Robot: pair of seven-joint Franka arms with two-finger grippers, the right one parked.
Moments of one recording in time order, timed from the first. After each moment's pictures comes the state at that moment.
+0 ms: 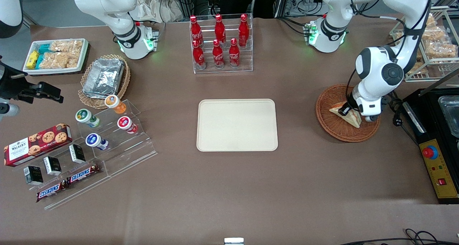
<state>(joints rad) 0.06 0.06 -0.08 -2.53 -0.01 2.49 -0.87</state>
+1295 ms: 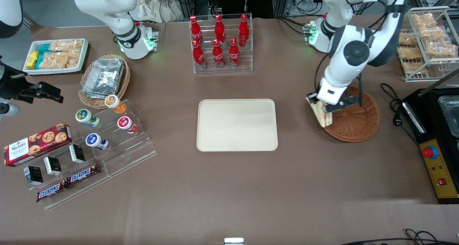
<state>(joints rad) 0.05 -0.07 -0.44 -2.34 -0.05 2.23 -0.64</state>
